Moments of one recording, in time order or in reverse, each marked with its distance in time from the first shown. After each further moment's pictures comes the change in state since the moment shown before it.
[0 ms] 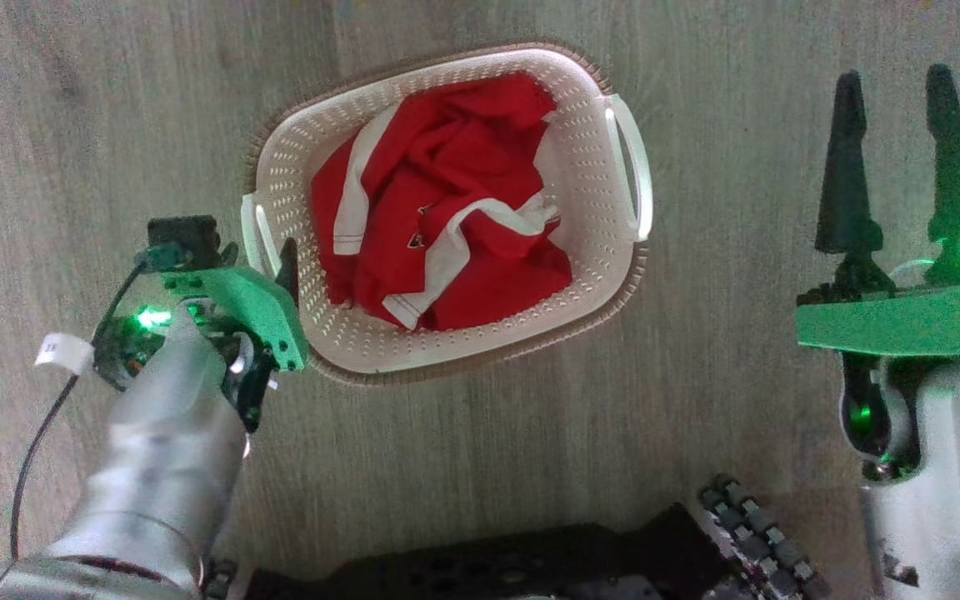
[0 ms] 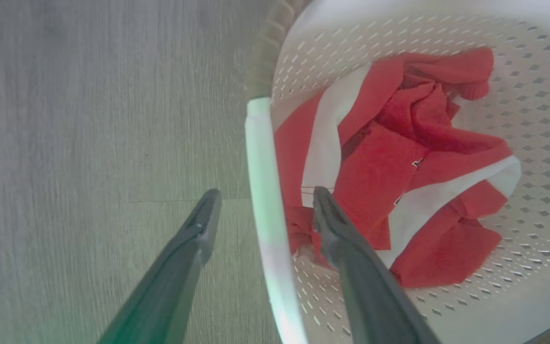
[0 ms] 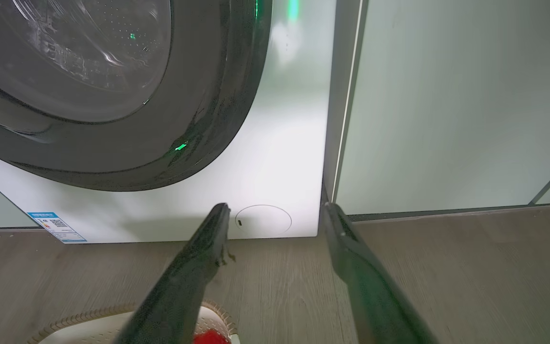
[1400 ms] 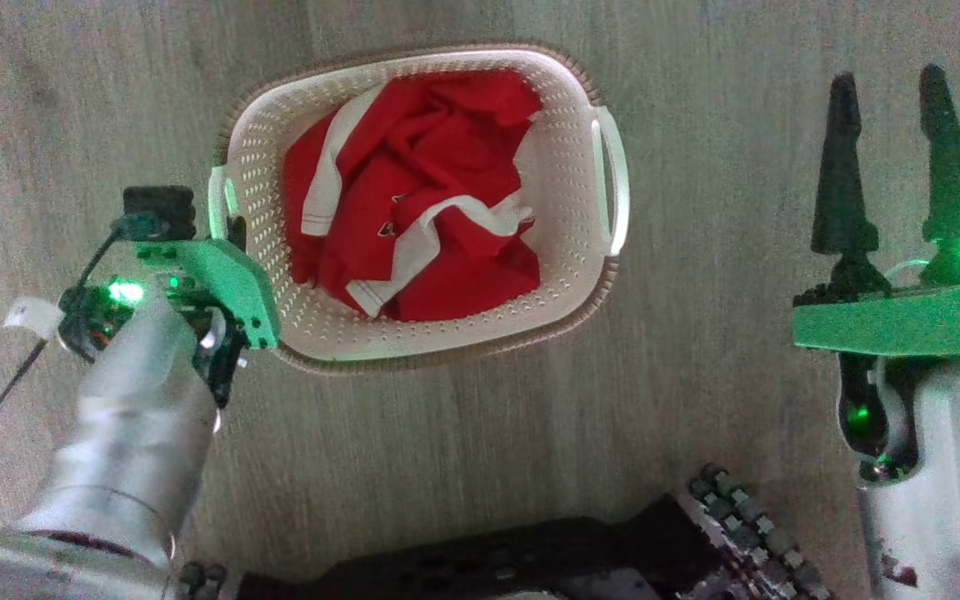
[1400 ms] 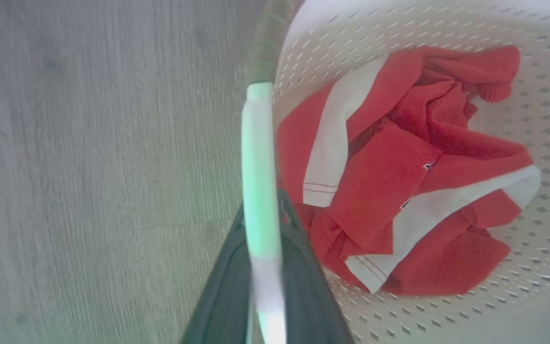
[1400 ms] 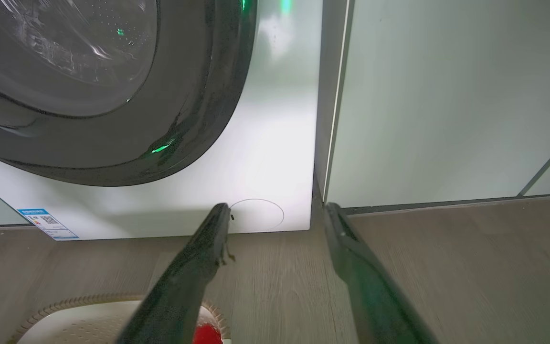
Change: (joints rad) left arm -0.063 0.046 -0.067 0.031 -0.013 -0.005 0.025; right arm 0.000 0.000 0.006 0.000 0.011 0.000 0.003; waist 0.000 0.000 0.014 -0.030
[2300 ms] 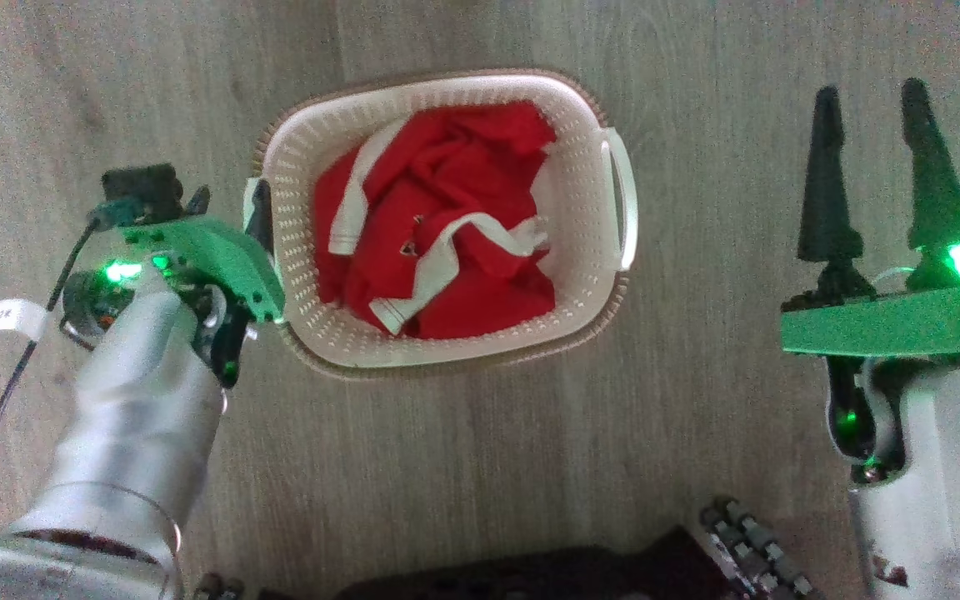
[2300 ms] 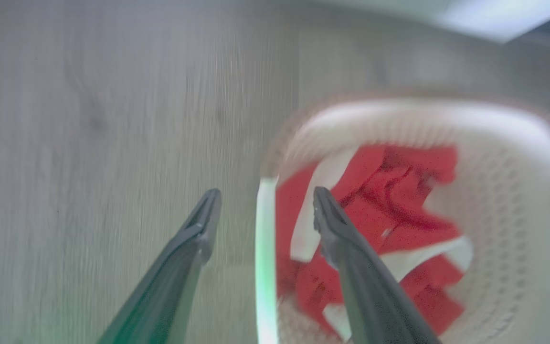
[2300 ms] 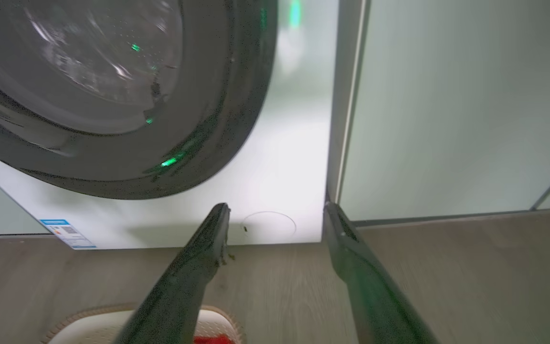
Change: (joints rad) left arm -0.002 -0.002 0.034 -0.058 -0.072 -0.003 -0.036; right arm 0.000 0.000 0.010 0.035 -0.004 0.000 -0.004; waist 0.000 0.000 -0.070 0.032
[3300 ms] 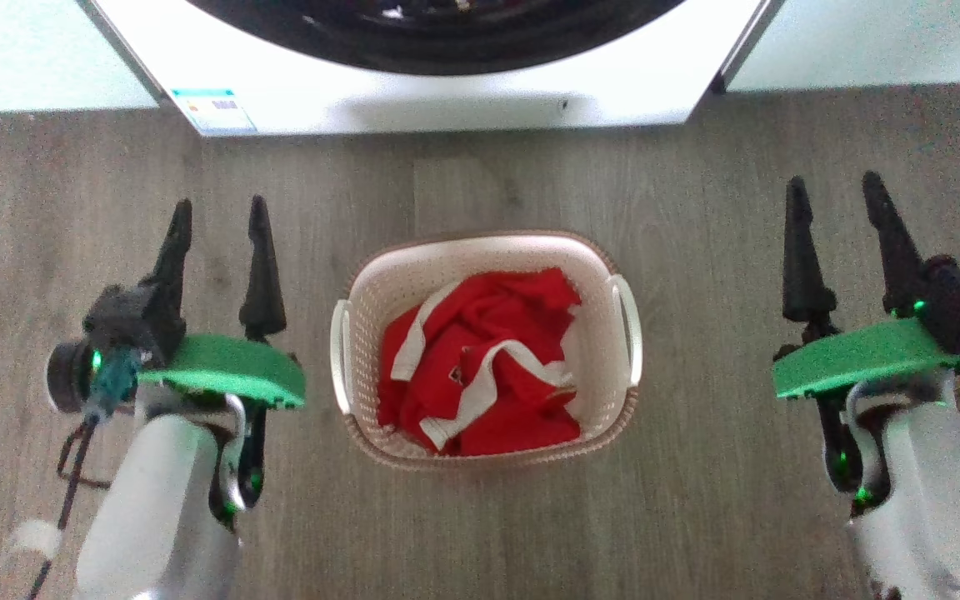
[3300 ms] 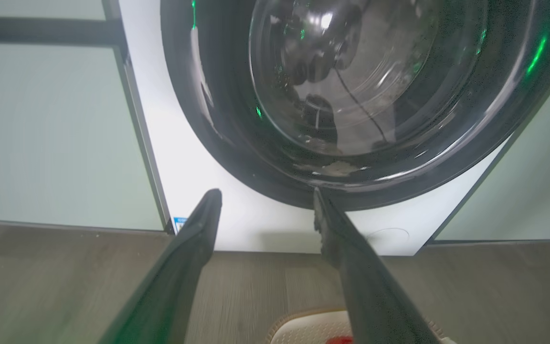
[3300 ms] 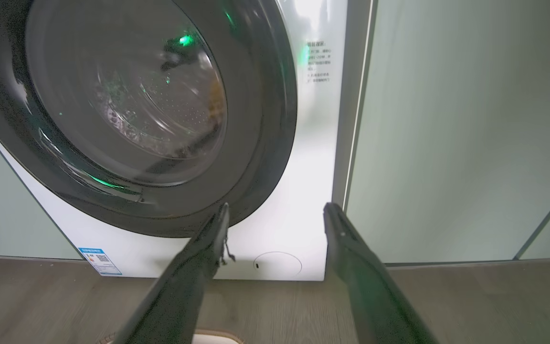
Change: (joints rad) left arm 0.562 0.047 0.125 -1.021 0.202 0.222 -0.004; right arm 0.044 -0.030 -0.001 0.176 -0.012 0.000 0.028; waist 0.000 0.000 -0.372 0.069
